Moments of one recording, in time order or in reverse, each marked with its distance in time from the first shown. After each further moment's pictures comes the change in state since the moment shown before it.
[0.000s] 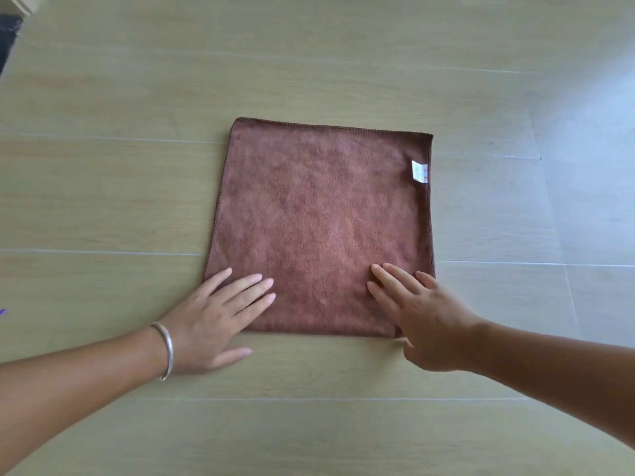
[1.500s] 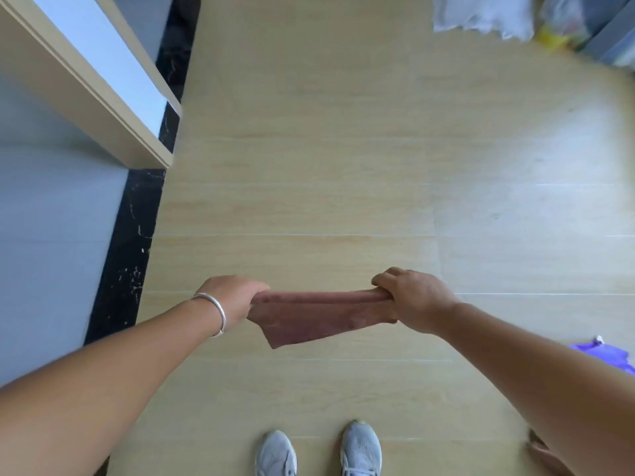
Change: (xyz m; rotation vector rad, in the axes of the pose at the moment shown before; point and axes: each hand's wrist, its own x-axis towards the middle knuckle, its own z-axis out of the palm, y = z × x) left_hand -0.079 -0.013 -0.419 -0.349 -0.416 -0.532; right_hand -0.194 0.035 -0.356 0.473 0.089 0.190
